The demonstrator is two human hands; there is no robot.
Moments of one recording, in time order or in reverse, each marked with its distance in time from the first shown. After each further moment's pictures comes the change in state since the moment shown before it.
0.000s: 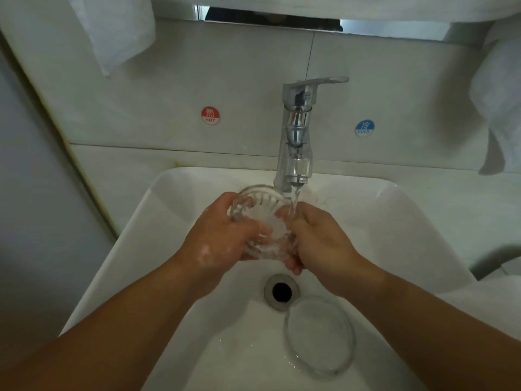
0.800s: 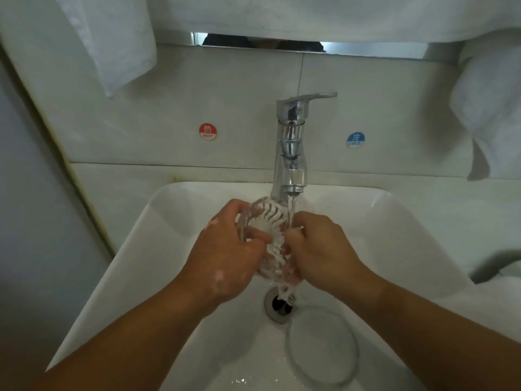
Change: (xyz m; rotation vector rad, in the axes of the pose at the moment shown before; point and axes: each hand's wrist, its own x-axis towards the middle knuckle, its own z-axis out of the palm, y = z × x) left_hand -0.009 0.000 0.005 0.382 0.073 0.215; right_hand 0.001 -0.002 -0.006 -0.544 0.122 -0.182
